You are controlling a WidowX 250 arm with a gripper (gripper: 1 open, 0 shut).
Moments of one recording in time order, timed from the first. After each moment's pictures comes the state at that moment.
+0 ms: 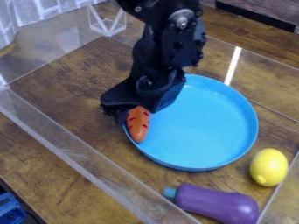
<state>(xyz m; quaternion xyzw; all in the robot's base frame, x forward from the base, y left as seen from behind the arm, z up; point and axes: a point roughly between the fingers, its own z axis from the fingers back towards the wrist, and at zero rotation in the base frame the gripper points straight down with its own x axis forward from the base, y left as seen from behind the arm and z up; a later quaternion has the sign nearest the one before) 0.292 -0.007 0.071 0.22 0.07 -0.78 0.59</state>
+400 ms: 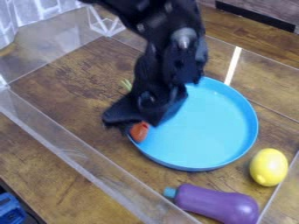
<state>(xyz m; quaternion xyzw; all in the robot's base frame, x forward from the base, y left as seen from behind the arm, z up) 0.285 -0.015 0.051 0.21 0.08 -0.76 0.60</state>
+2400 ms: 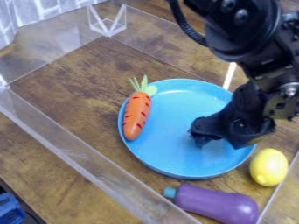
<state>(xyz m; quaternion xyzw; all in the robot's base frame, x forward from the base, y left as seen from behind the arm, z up) 0.364 -0.094 0.023 0.23 0.05 -0.85 0.47</state>
